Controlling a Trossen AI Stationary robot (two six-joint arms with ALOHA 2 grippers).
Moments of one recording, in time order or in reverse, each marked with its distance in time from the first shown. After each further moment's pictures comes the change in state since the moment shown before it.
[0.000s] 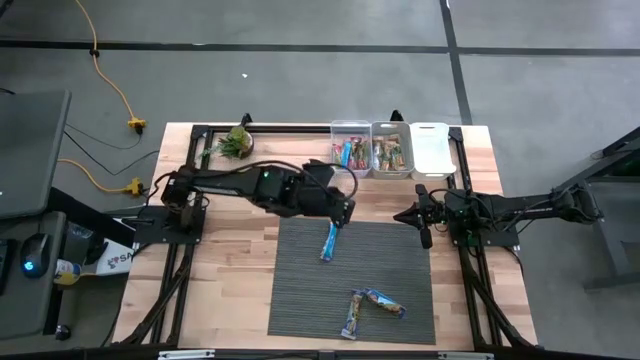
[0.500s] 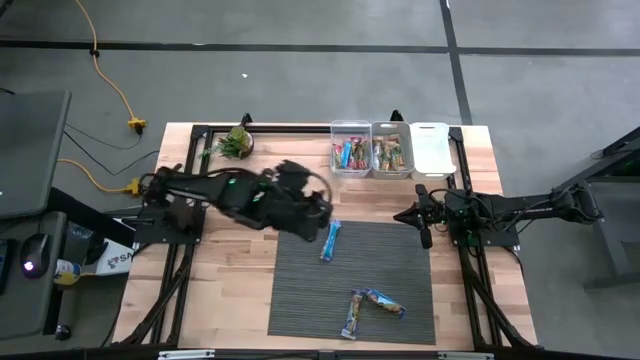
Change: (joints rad) left arm -0.125 -0.100 0.001 -0.110 -0.214 -0.013; right arm 0.000 0.000 0.000 0.000 0.000 0.000
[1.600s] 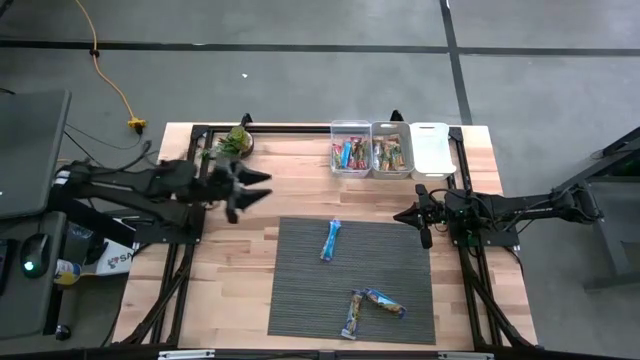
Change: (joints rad) left arm 0.164 -1.099 -1.507 1.410 0.498 0.750; right arm 0.000 -0.001 0.000 -0.001 0.000 0.000
